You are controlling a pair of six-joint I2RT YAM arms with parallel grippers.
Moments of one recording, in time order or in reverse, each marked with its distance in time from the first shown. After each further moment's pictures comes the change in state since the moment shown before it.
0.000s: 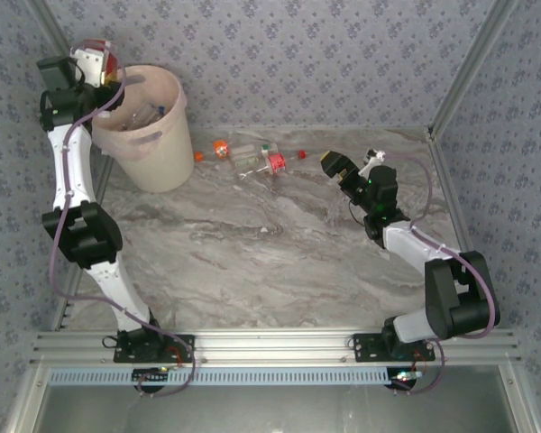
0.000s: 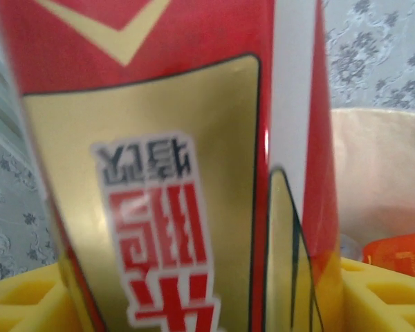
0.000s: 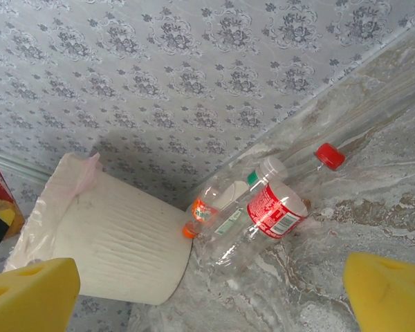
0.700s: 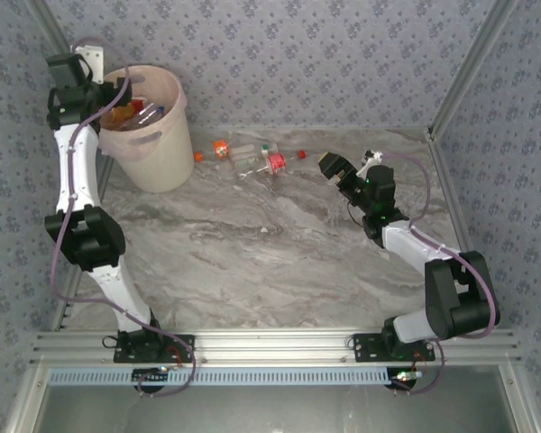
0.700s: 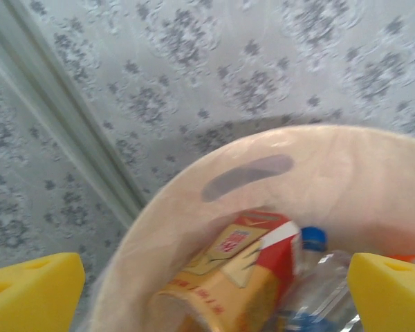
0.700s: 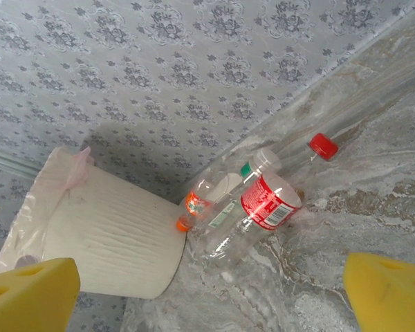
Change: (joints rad) left arm -0.070 -0.055 -0.026 -0.023 -0.158 -0.160; right arm 0.011 0.000 0.008 -0.047 0.011 -0.006
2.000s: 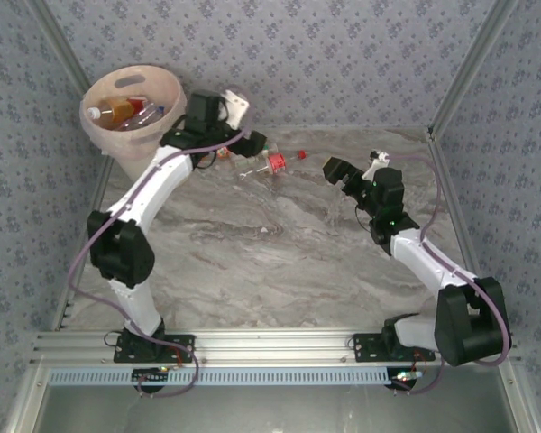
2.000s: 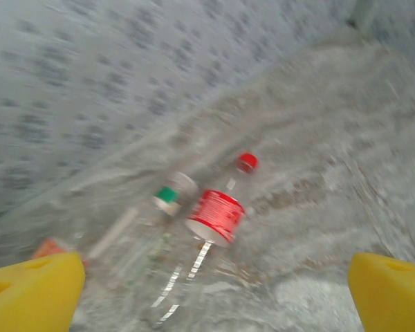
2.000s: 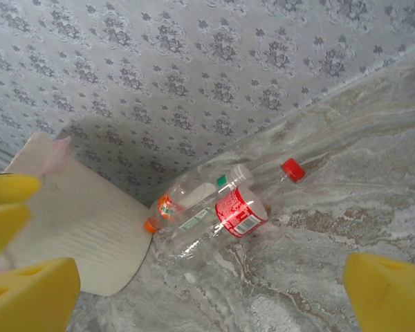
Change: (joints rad) left arm -0.613 -0.095 -0.360 0.014 0.162 -0.042; right arm -0.001 -0.158 -0.014 -0.146 0.068 -0.207
